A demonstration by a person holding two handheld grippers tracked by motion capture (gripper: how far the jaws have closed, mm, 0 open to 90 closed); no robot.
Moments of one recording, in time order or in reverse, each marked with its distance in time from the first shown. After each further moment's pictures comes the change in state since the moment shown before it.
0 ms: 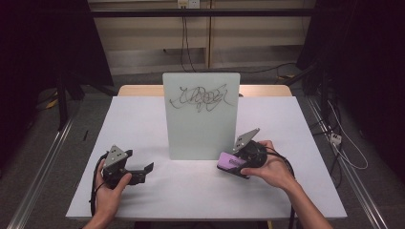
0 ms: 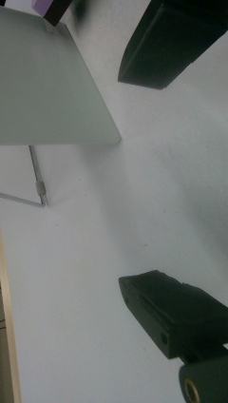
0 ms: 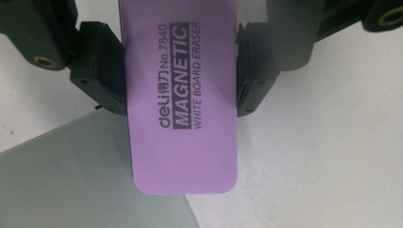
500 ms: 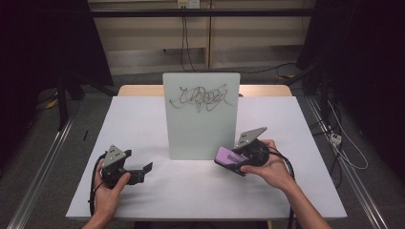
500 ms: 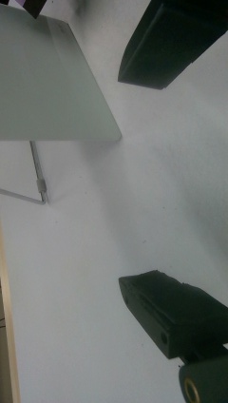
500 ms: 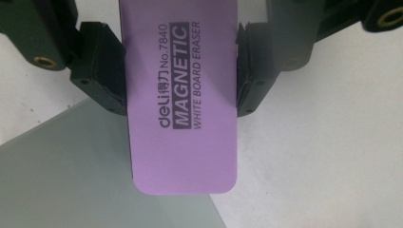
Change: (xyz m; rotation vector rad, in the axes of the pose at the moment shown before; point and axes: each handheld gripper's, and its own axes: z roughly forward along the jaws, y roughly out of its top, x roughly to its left) left arm 0.003 -0.001 -0.001 -0.002 -0.001 -0.008; right arm 0.000 0.000 -0.008 -0.139 -0.017 0.036
